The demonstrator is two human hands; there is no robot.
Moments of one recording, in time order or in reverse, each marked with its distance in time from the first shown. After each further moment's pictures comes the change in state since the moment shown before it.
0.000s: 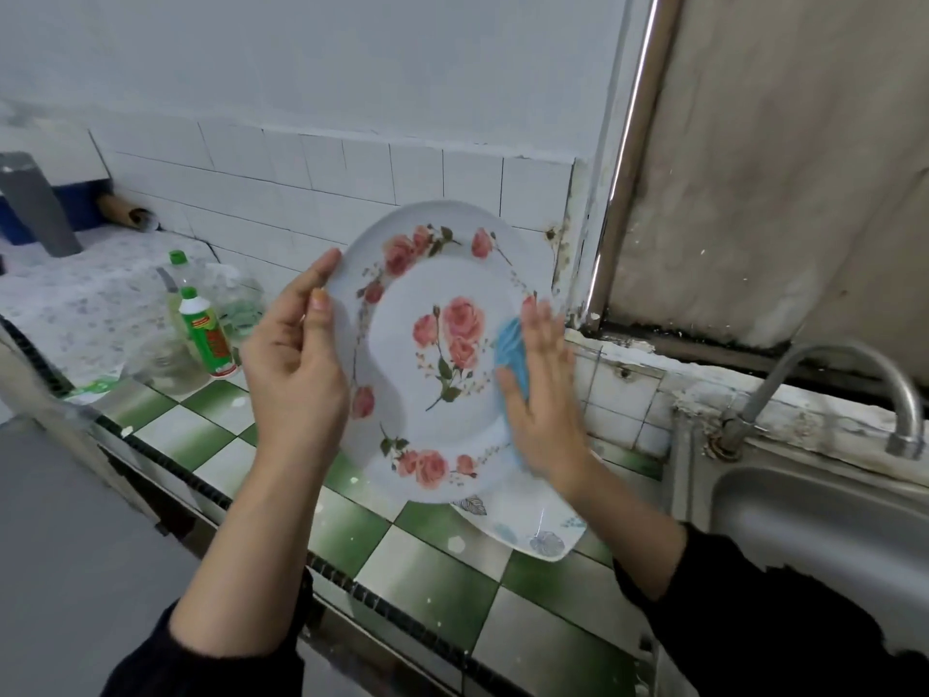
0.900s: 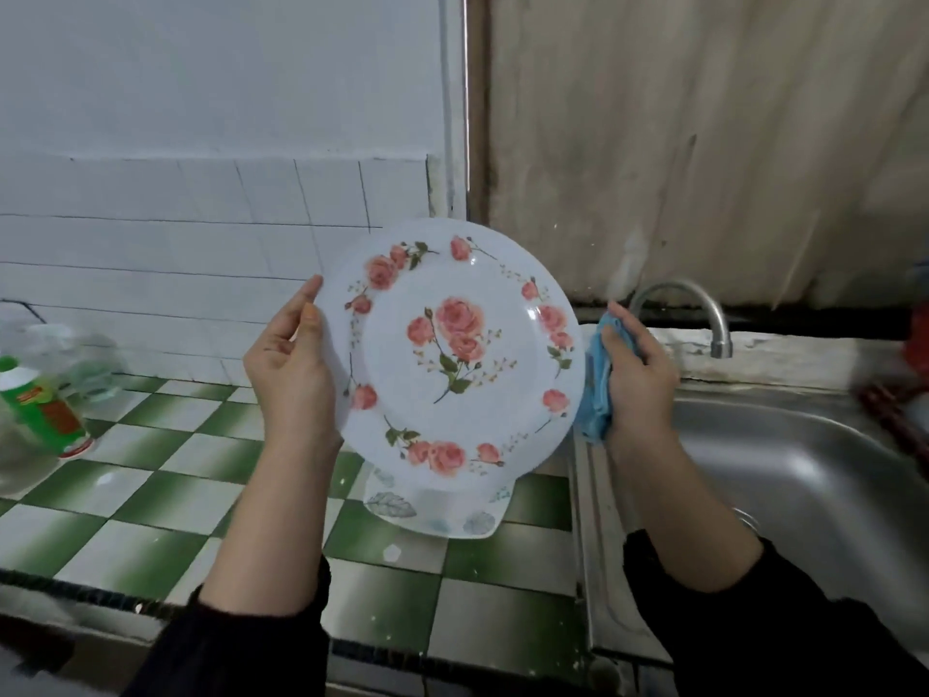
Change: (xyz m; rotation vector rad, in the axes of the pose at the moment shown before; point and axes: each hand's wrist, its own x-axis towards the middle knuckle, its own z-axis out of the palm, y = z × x) left_hand -0.023 -0.036 0.064 -0.345 -0.173 -0.323; right_hand -0.051 0.024 -0.137 0.826 0.803 0.773
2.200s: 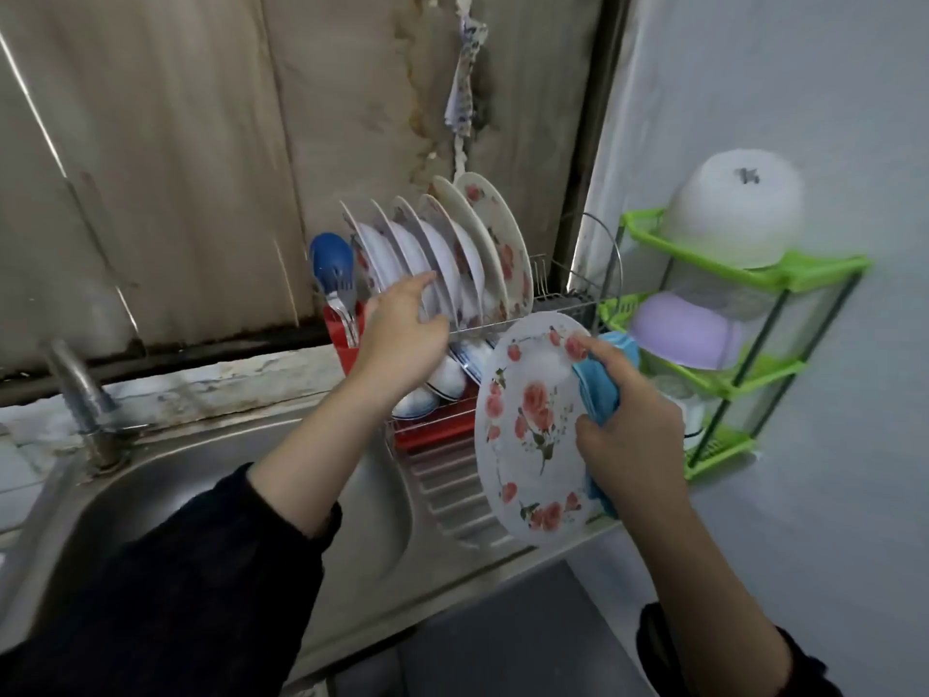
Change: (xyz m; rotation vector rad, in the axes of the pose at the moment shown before) left_hand -0.399 -0.058 0.512 0.562 -1.029 0.073; right_hand 0.042 -0.283 -0.528 -1.166 0.347 -0.538
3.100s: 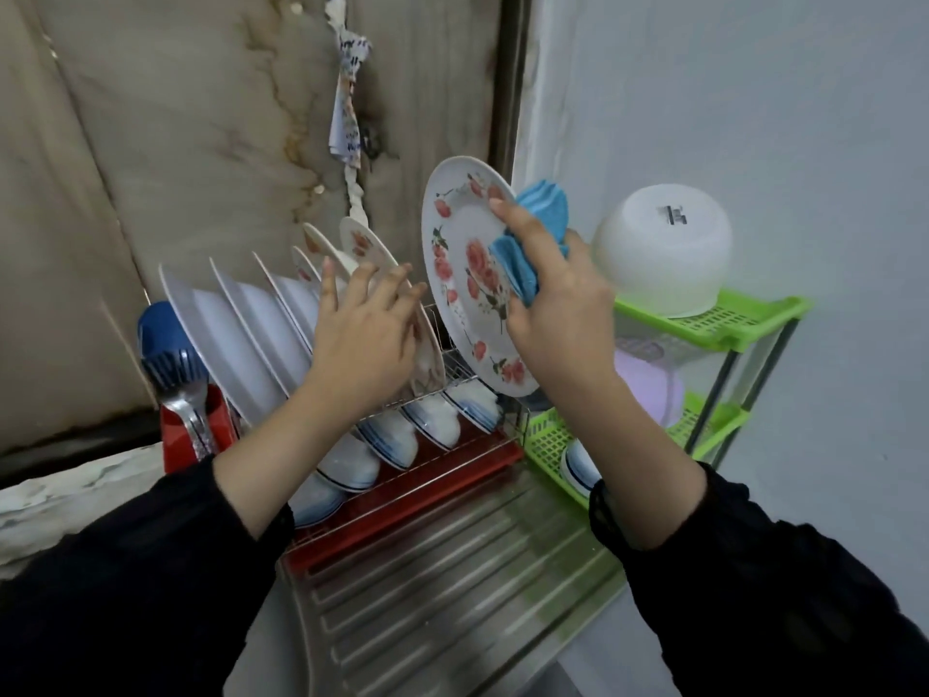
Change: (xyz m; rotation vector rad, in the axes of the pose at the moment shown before) left_hand 0.149 0.002 0.094 0.878 0.113 0.669; right_hand 0.200 0.011 0.009 -0.159 0.339 -0.417
